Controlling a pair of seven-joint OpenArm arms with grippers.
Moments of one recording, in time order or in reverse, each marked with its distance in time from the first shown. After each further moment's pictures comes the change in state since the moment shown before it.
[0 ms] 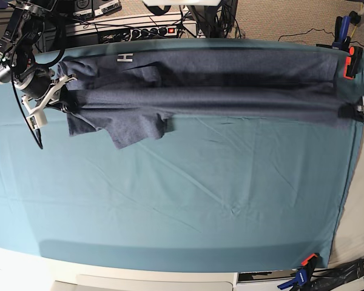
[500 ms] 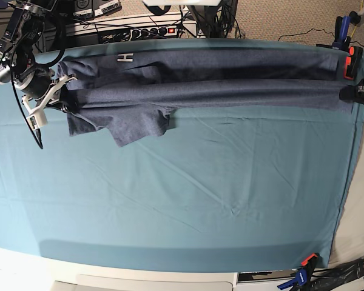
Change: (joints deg) left arm 10.8 -0.4 -3.5 7.0 0.0 0.0 0.0; right arm 0.0 0.0 0.0 0.0 0.0 0.2 0.0
